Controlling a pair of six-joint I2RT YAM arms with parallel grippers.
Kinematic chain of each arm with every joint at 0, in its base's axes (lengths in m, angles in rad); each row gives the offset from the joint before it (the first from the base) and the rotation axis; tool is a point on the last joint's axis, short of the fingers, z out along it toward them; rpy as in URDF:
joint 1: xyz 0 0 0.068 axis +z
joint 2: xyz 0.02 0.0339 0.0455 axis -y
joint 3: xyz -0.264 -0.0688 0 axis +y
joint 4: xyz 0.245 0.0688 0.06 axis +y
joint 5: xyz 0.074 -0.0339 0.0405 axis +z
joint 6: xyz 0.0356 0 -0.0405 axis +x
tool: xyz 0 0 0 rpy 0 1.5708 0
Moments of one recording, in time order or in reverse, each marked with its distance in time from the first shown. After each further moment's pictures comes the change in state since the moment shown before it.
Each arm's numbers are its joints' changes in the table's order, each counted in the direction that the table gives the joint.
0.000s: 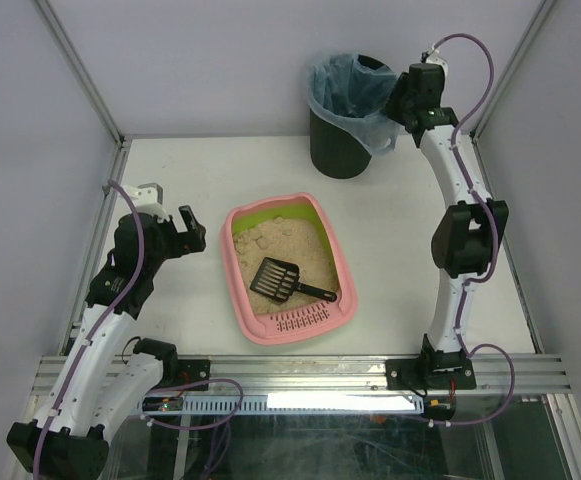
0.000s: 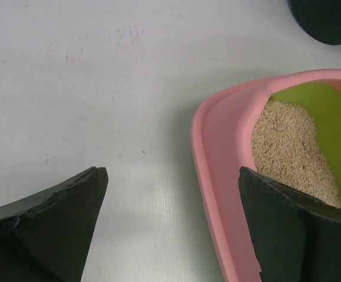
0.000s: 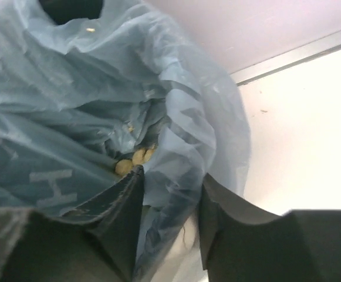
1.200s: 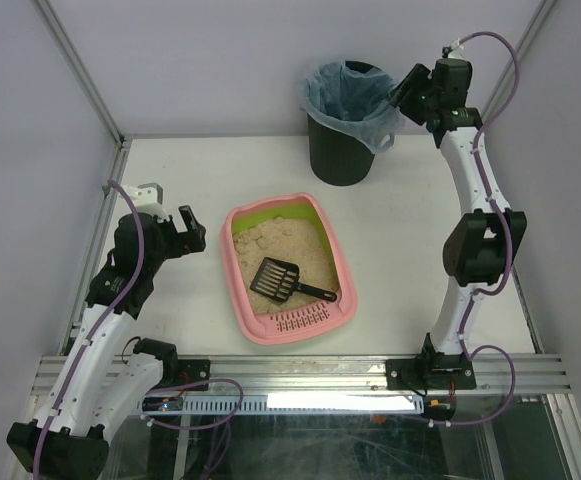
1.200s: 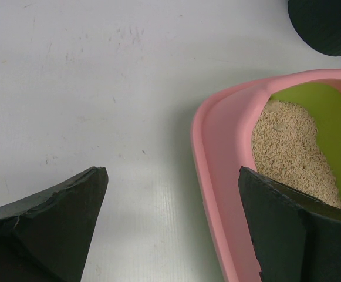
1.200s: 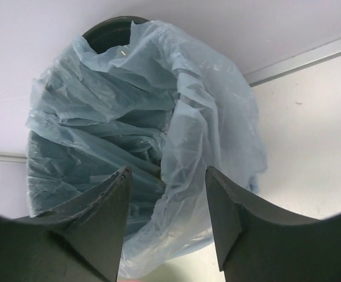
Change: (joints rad) left arm 0.000 -0.004 0.000 0.000 -0.001 0.000; right arm -0.079 0.127 0.085 -0.002 0.214 0.069
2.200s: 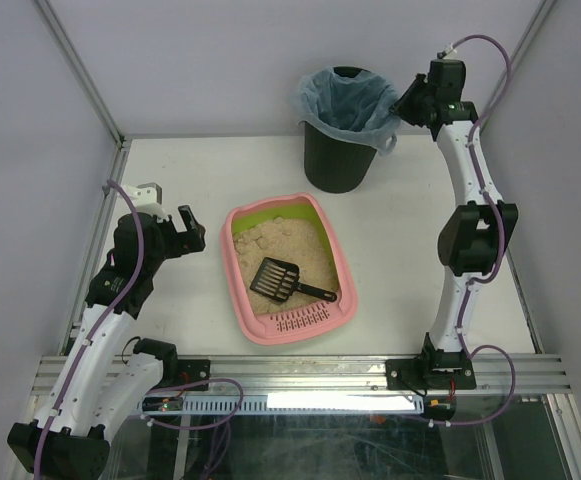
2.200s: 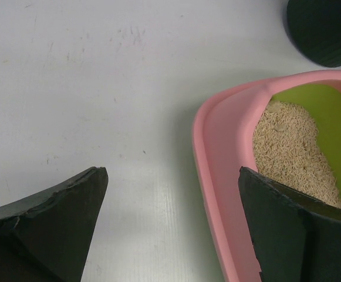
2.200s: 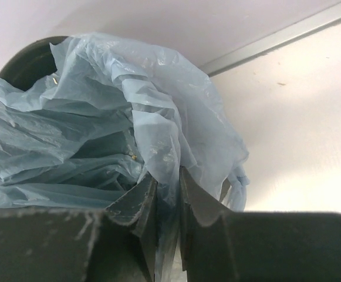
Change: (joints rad) left arm 0.006 0.000 0.000 0.000 -0.003 0.000; right arm -0.003 -0.121 -0.145 0.126 -0.006 0.008
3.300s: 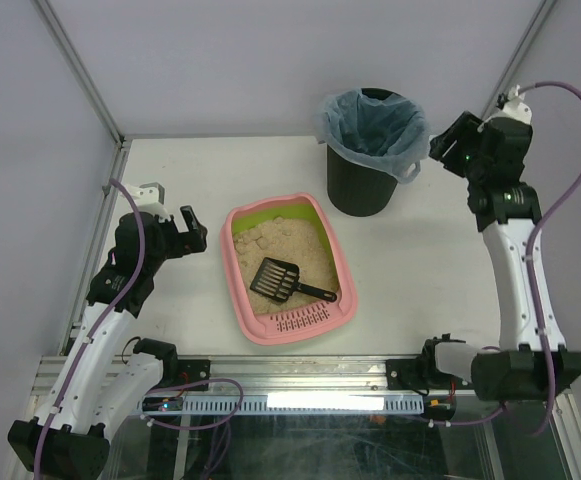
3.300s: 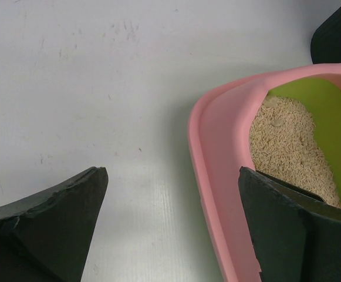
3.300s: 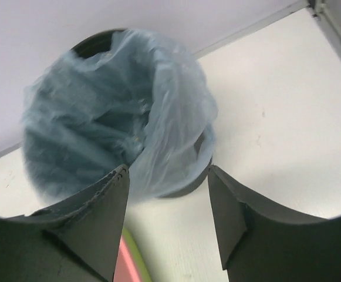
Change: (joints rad) left arm 0.000 -0.012 0.000 0.000 -0.021 0.001; right arm -0.055 0.789 0.692 -0.047 -0.174 -0.126
